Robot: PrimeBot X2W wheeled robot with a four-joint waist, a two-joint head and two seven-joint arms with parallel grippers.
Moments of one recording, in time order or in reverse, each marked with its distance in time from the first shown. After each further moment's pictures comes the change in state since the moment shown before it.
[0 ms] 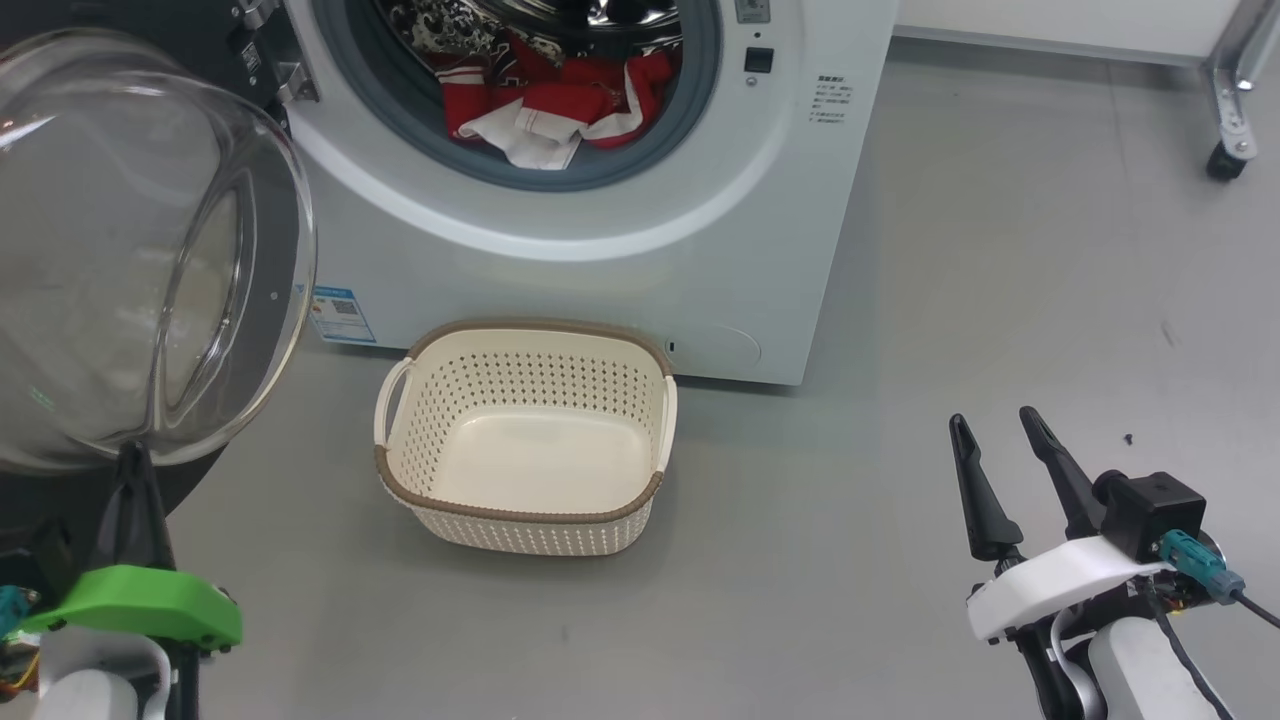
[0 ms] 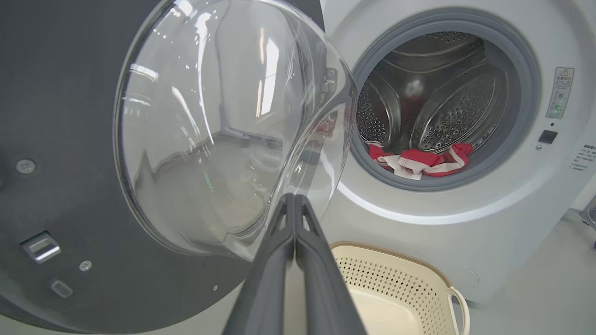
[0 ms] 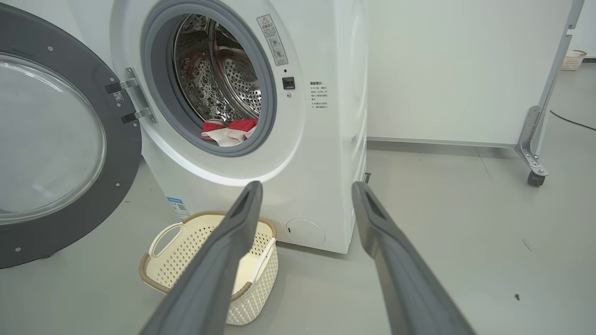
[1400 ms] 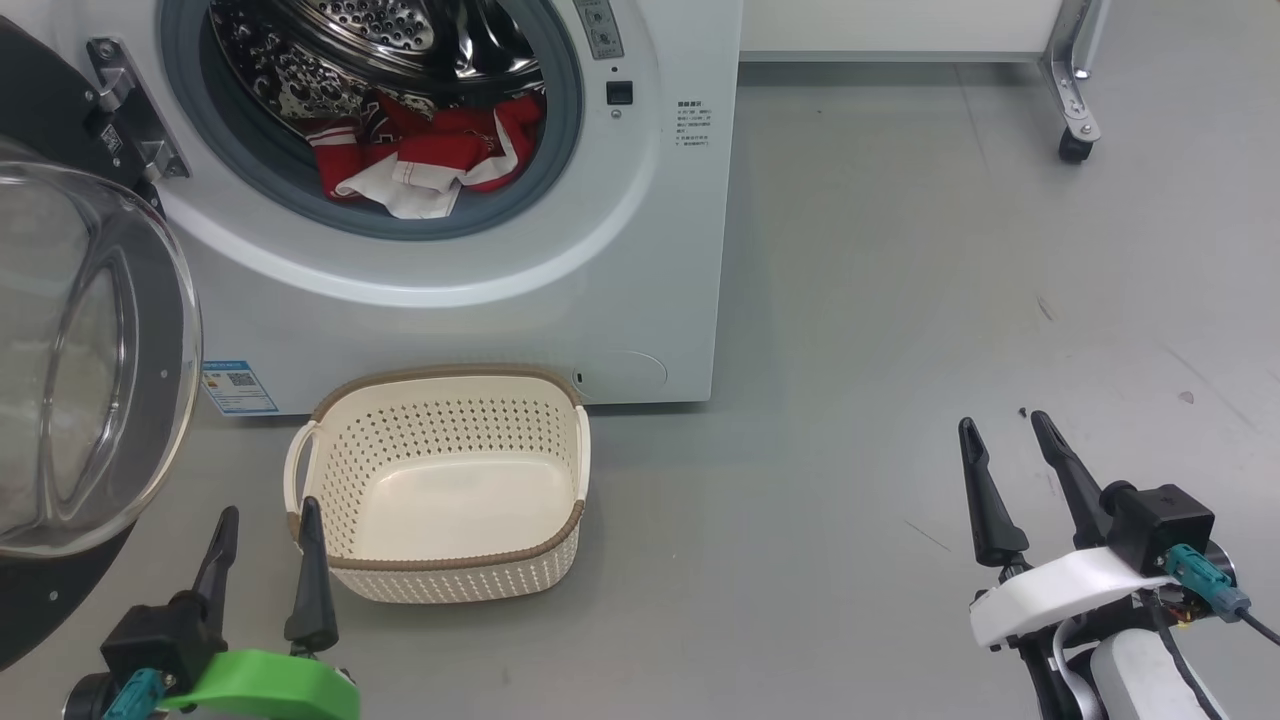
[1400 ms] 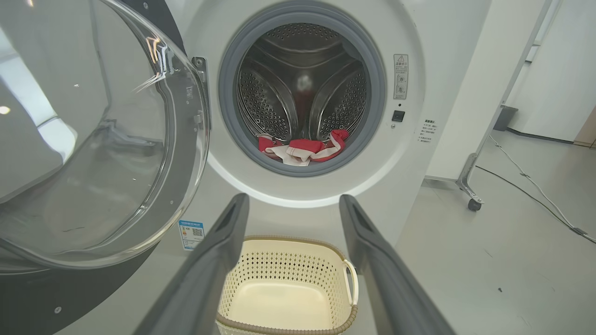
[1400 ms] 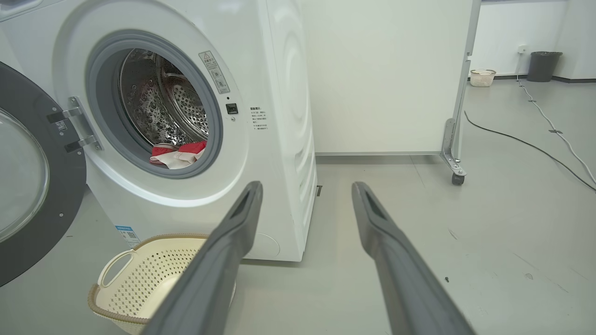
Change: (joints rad) left arm 0.187 -0.107 -0.096 -0.195 0.068 -0.017 -0.026; right arm 0.044 0.013 -0.020 -0.053 -0.024 -0.002 0.000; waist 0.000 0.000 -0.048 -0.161
